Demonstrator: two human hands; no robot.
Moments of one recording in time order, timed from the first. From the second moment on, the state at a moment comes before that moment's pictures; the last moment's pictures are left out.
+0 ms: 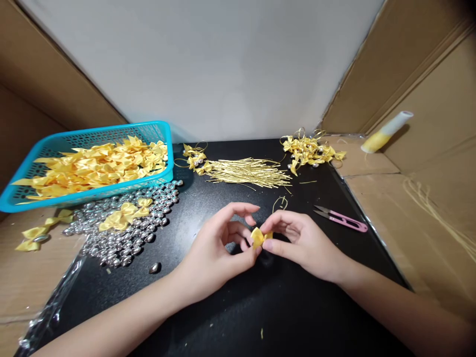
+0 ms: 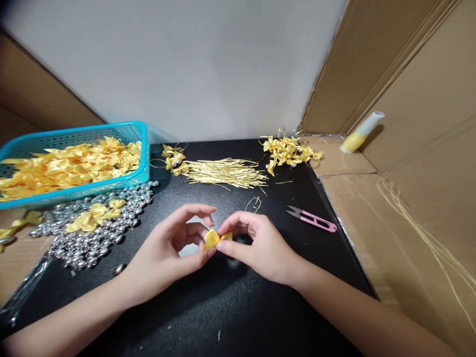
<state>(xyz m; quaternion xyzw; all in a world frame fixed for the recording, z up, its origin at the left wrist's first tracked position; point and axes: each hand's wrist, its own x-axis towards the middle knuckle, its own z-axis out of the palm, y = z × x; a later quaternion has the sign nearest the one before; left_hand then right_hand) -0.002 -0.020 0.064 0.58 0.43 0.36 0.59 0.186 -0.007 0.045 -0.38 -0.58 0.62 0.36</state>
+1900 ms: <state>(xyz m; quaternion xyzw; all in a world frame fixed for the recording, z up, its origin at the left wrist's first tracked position) 0.001 -0.031 0.046 0.60 0.42 0.40 0.55 0.182 -0.012 0.046 -0.44 -0.47 0.63 0.43</state>
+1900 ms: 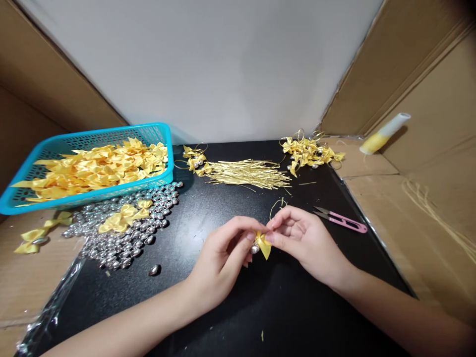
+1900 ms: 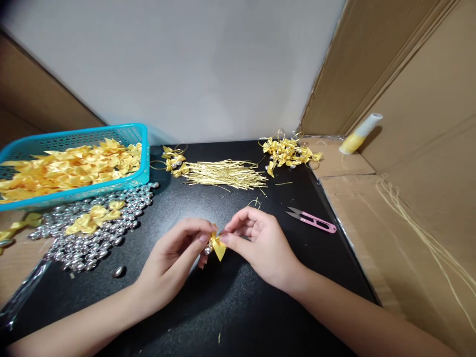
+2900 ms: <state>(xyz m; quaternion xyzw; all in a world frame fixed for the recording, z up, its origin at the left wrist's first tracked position) -0.001 -0.022 0.057 0.62 0.38 0.32 0.61 0.213 0.024 0.035 -0.33 -0.71 0.58 0.22</state>
